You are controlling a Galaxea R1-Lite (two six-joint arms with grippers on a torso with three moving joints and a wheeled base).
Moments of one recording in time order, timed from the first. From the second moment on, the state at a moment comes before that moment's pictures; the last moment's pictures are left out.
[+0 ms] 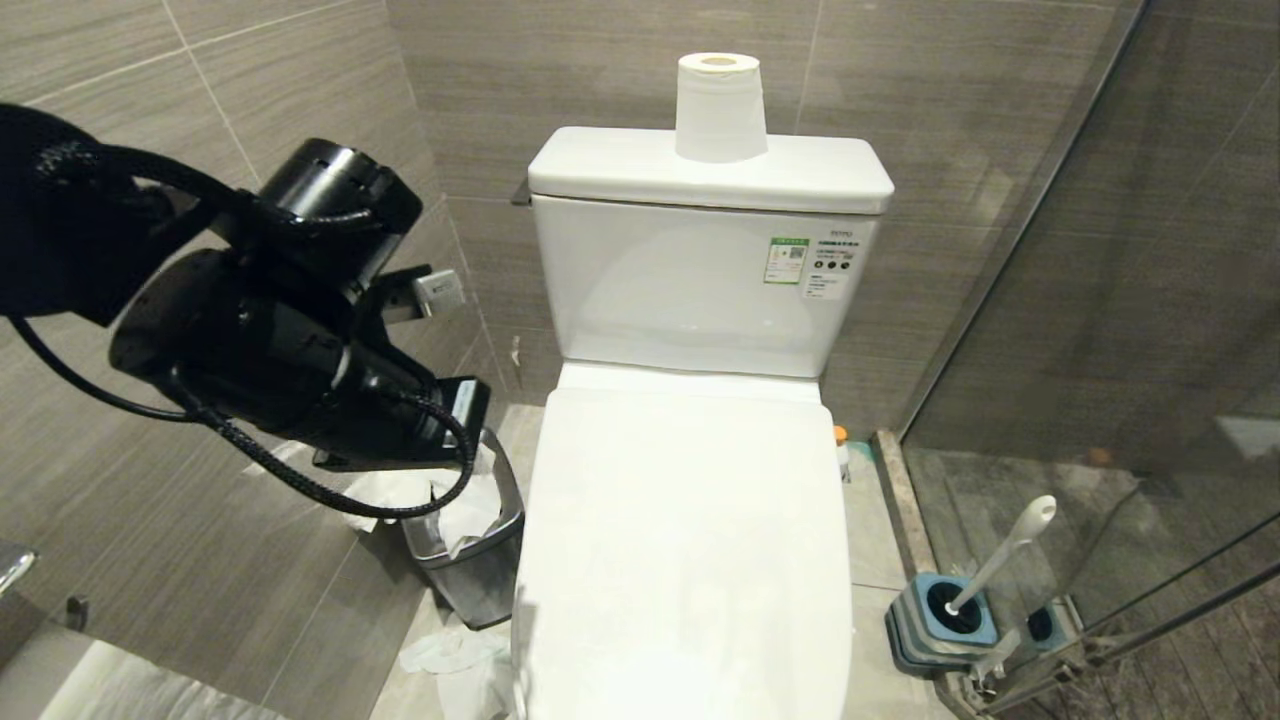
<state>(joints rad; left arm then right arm) -0.52 1.68 -1.58 0.82 -0.03 -0.34 0.00 0.00 0.00 -0.05 0.01 -0.14</state>
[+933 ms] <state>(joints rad) -0.44 1.50 -1.65 0.88 0.20 -0.10 0.00 0.00 0.00 -0.05 0.01 -0.14</state>
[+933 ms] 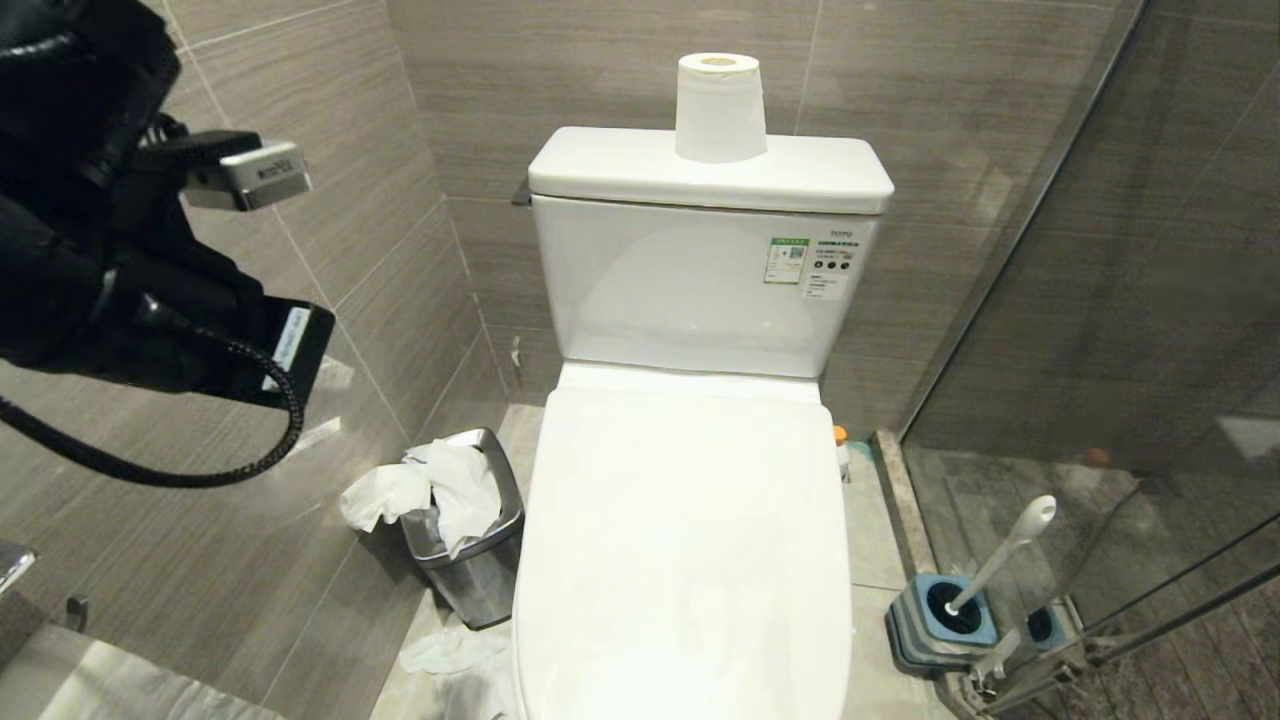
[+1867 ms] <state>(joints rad) -0.26 1.05 -1.66 0.90 0.19 -0.05 0.00 0.00 0.00 -0.05 0.01 -0.14</state>
